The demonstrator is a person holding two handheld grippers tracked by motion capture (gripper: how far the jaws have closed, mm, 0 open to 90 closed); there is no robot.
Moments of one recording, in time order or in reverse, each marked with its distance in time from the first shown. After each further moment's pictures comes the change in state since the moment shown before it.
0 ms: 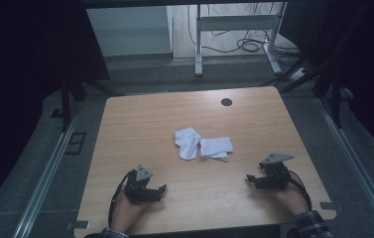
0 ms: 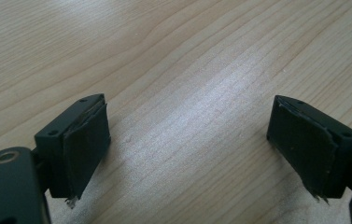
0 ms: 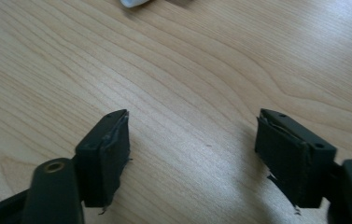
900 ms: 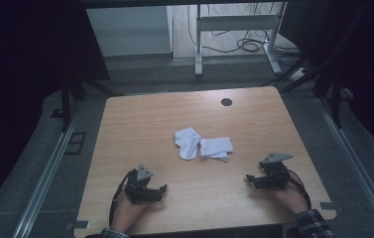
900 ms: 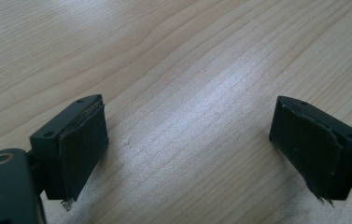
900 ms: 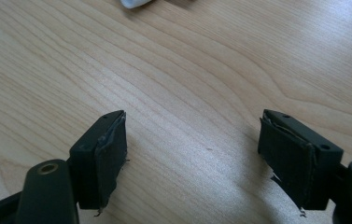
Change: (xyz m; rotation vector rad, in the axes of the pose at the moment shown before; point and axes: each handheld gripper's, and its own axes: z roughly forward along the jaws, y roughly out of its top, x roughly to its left) left arm -0.001 0.001 0.002 0.002 0.002 -0.001; right arm -0.001 0.002 0.002 0.005 0.002 -0.005
